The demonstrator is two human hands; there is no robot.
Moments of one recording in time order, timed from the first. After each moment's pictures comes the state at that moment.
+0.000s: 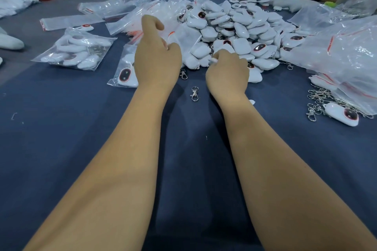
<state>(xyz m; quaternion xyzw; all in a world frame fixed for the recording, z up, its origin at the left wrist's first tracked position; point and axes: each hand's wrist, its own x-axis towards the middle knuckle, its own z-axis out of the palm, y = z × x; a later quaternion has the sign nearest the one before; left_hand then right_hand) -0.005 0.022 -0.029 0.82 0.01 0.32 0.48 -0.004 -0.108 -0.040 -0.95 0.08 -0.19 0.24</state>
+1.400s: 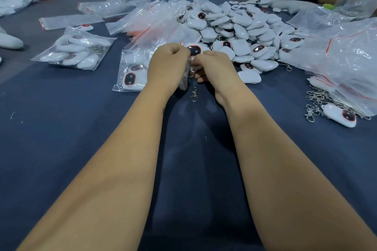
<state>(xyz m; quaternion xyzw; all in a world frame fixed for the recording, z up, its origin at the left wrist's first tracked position) 0.002 0.012 -0.034 0.79 0.00 0.15 0.60 -0.003 -0.099 -0.029 -0.75 0.01 -0.04 0.65</state>
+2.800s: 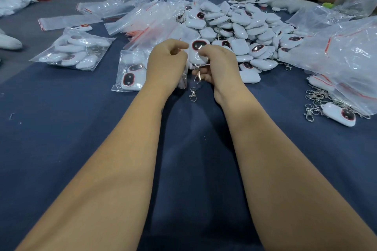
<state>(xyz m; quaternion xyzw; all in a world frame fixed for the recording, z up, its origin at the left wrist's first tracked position) 0.000 0.012 -0.033 0.77 -0.02 0.15 0.62 -0.002 -0.100 -0.029 -0.65 0.04 -0.07 0.75</state>
